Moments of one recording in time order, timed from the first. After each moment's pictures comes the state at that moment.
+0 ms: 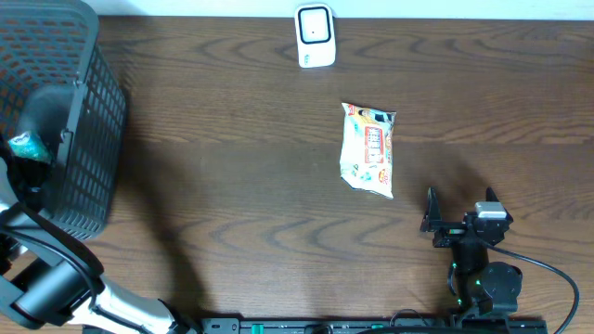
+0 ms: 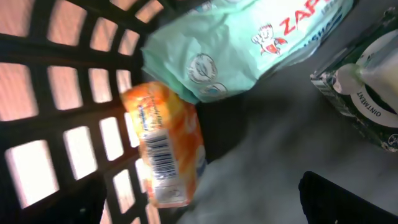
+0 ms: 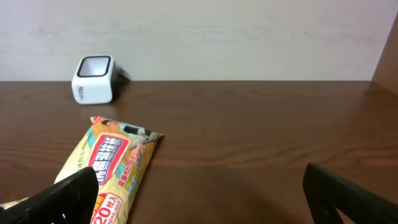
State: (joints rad) left arm 0.78 1.88 1.50 -1.02 -0.27 -0.55; right arm 0.00 0.01 0.01 -0.07 0.01 0.01
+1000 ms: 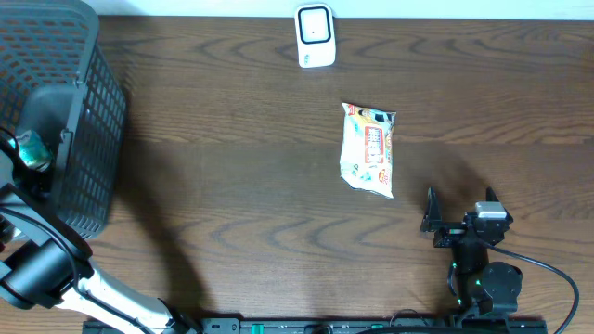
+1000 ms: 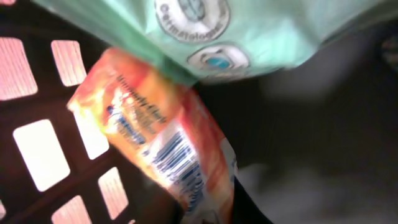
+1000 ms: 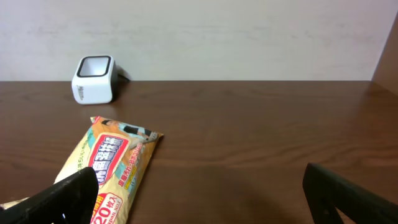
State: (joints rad) left arm 0.78 2.01 1.50 -1.04 -0.25 -0.56; right arm 0.00 0.01 0.01 -0.07 0.01 0.01
